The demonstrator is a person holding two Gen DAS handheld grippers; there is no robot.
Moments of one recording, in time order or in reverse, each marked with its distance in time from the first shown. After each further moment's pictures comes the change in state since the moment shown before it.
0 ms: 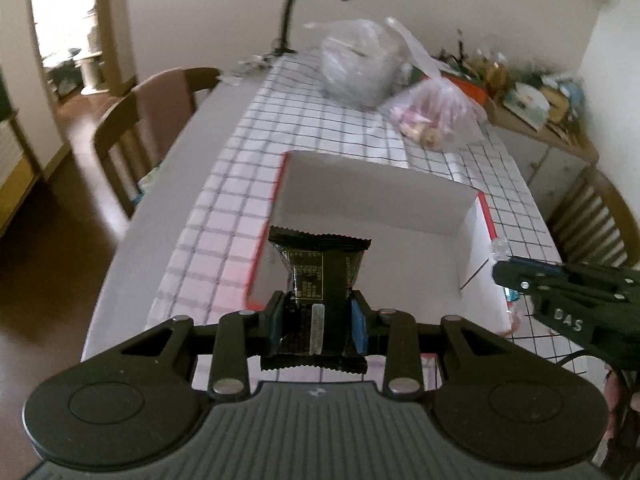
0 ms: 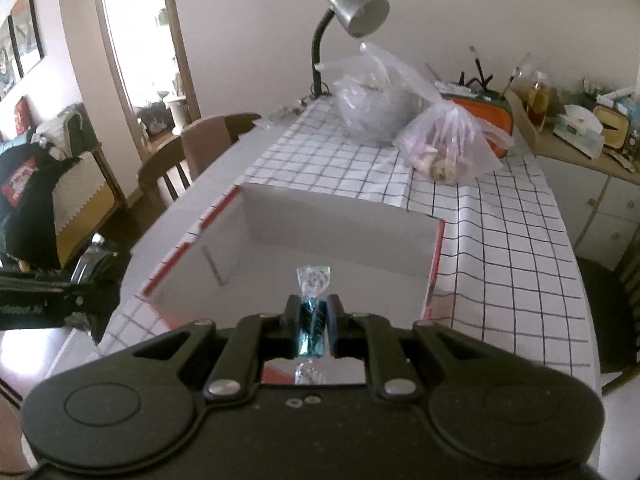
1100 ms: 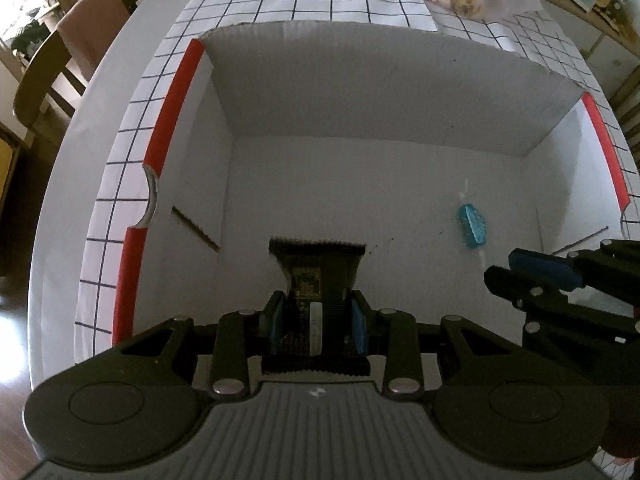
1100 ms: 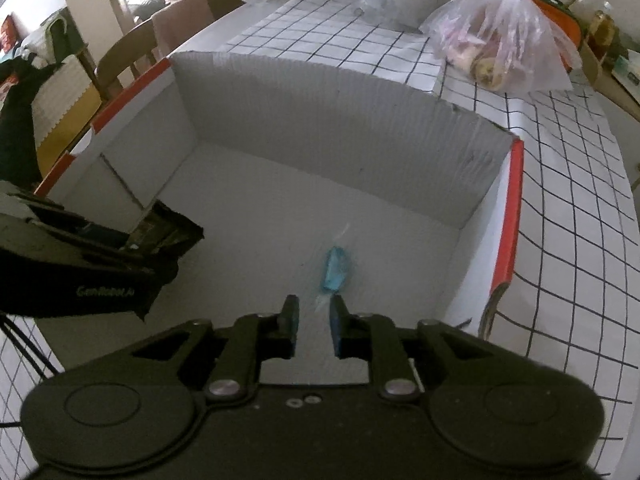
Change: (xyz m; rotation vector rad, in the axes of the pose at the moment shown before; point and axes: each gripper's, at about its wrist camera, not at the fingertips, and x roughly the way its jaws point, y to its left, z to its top) left arm 0.182 -0.022 0.025 0.100 0.364 0.078; right arm 0.139 -0.020 -0.009 -0.087 0.326 0.029
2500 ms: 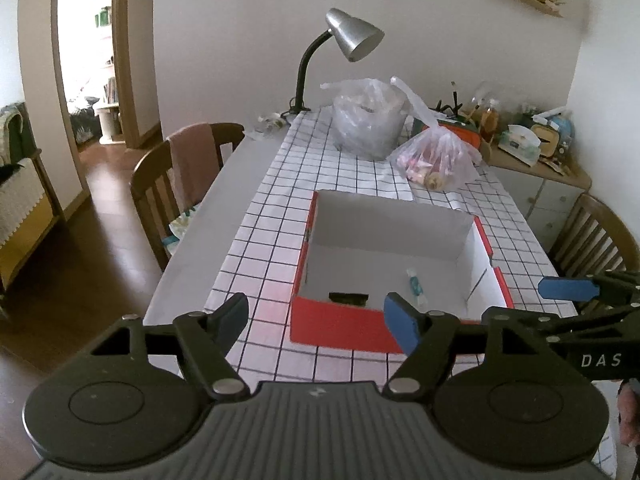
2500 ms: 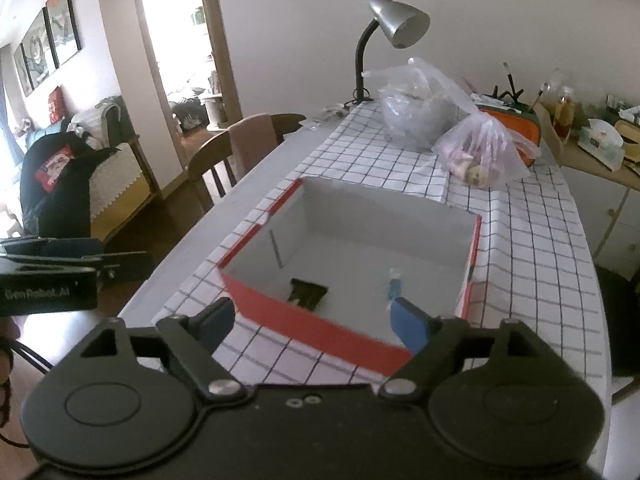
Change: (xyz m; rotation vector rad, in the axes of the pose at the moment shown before) left arm -0.213 0.058 -0.177 -0.103 -0.569 -0.029; right arm -0.192 0.087 -0.082 0.027 -0.355 0.060
